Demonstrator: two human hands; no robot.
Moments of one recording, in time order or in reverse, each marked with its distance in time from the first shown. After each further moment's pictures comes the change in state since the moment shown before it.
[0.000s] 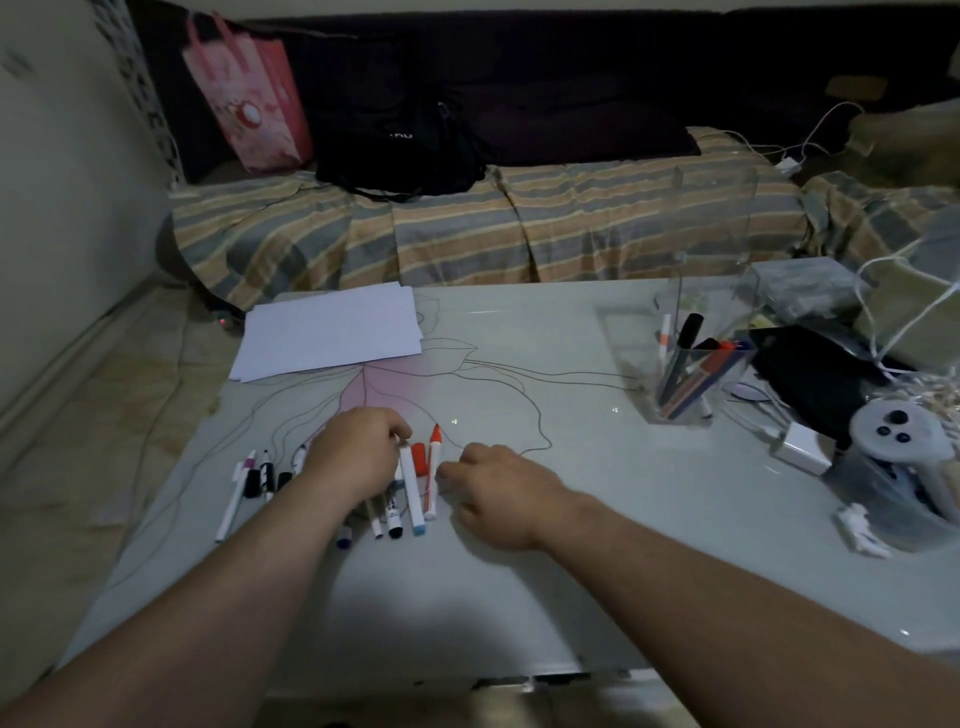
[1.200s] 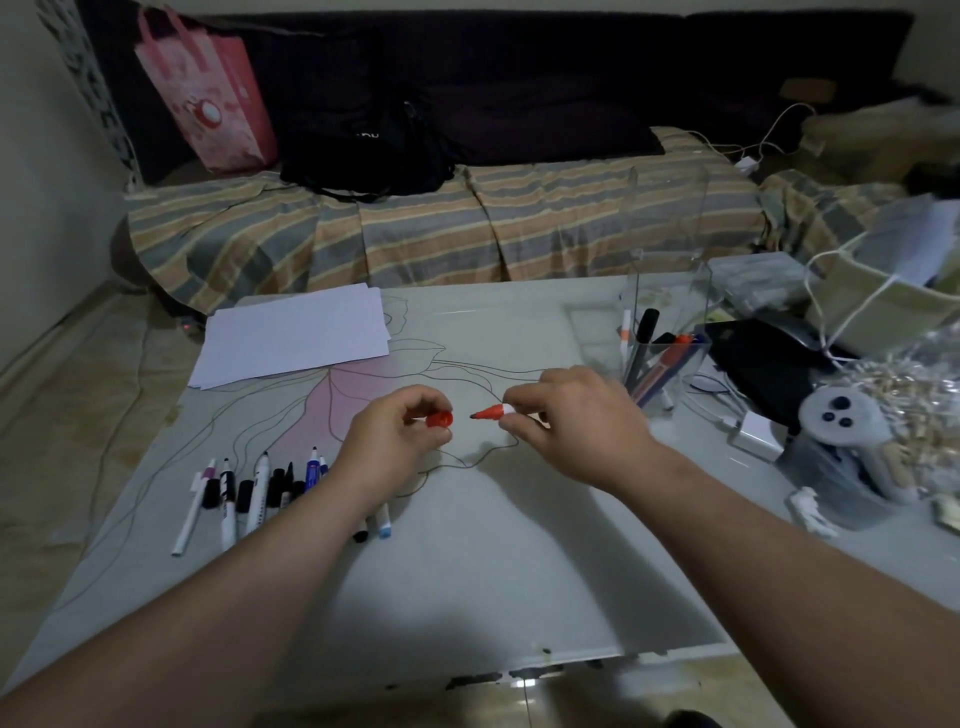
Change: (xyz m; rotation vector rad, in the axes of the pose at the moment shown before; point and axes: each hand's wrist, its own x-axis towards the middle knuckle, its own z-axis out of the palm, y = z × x) left_hand -0.009 0.060 0.018 -0.726 -0.029 0.137; right_hand -0.054 0.071 -0.071 -0.152 0.458 0.116
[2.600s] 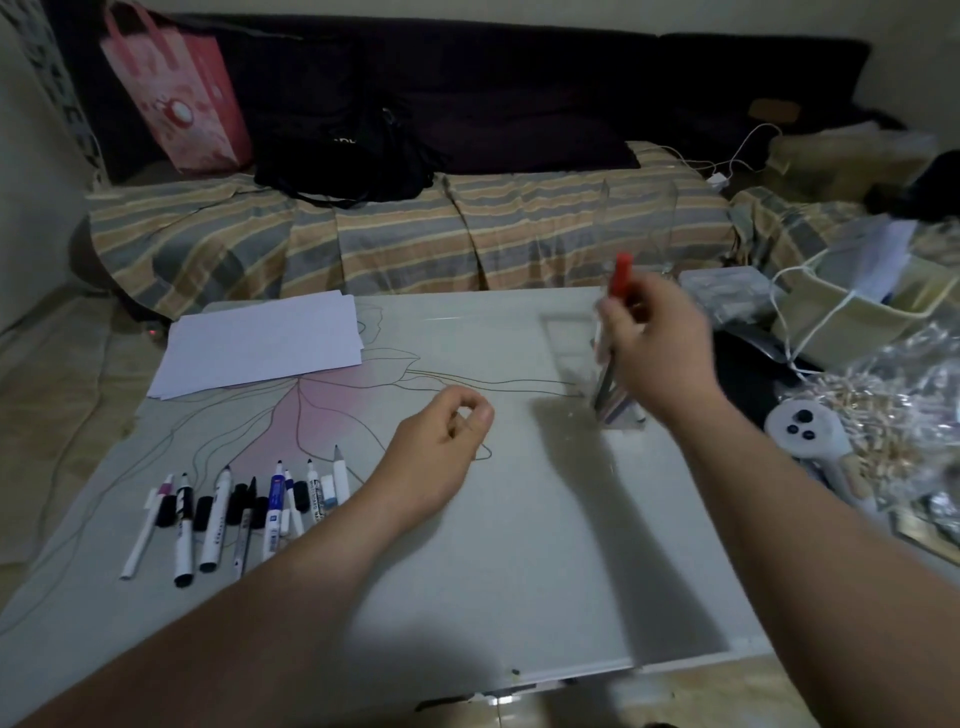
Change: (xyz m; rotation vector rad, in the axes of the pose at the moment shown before) left_hand -0.013 0.046 0.046 -0.015 -0.088 0.154; right_hand 0.013 0.062 -0.068 0.542 0.451 0.433
